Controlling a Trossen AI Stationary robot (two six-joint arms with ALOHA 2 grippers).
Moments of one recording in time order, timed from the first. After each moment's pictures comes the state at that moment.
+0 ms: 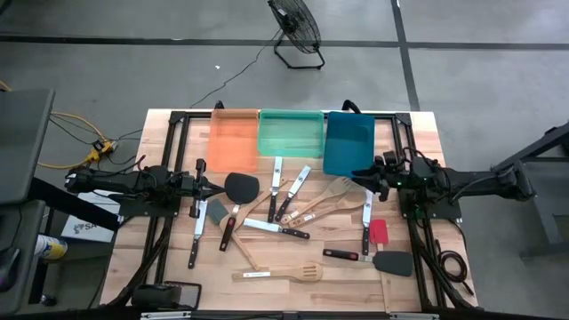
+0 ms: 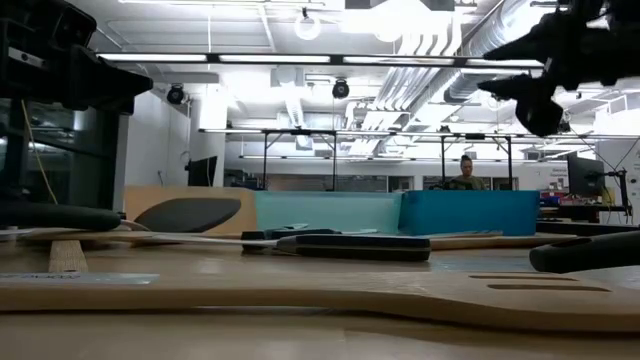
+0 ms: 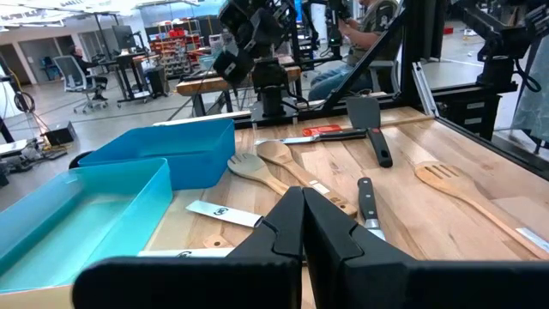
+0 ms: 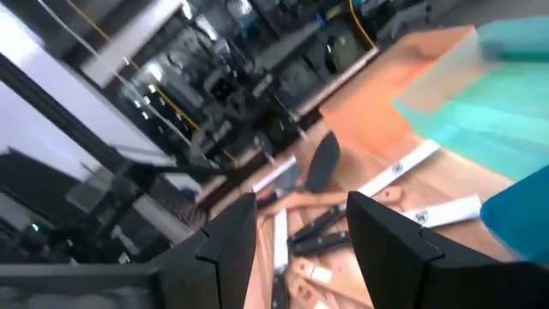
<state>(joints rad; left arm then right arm) -0.12 0.03 0.02 0.00 -0.09 0.13 -0.03 0.37 0.20 0.09 0.07 0.69</state>
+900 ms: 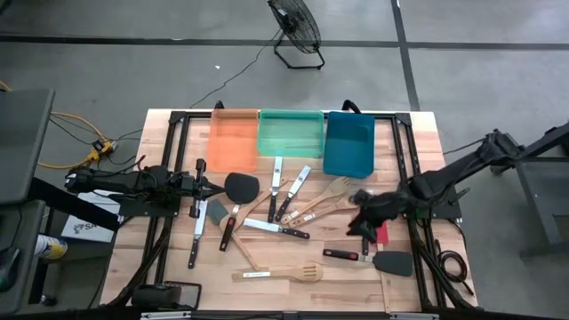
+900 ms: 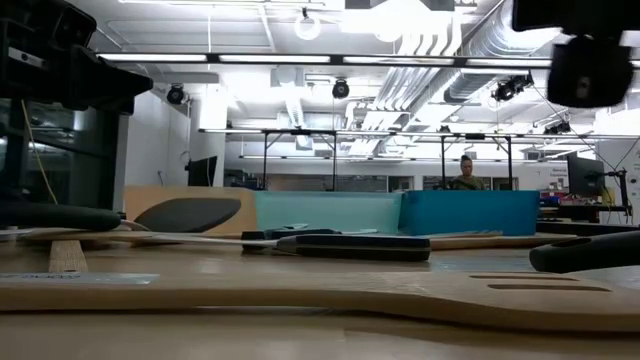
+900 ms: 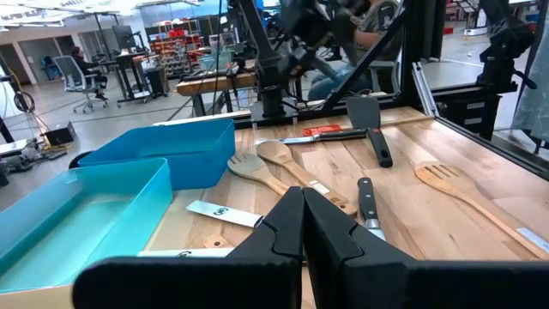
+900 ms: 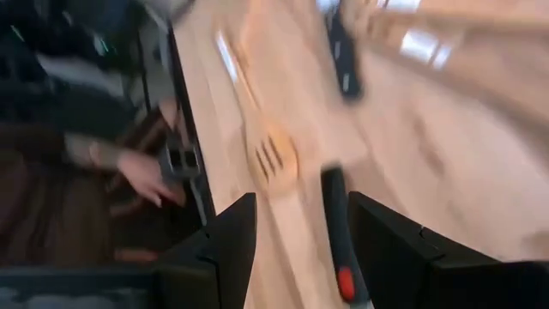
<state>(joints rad) -0.12 0.03 0.02 0.00 -0.09 0.13 0.44 1.00 0.64 -0.34 -0.02 1.06</state>
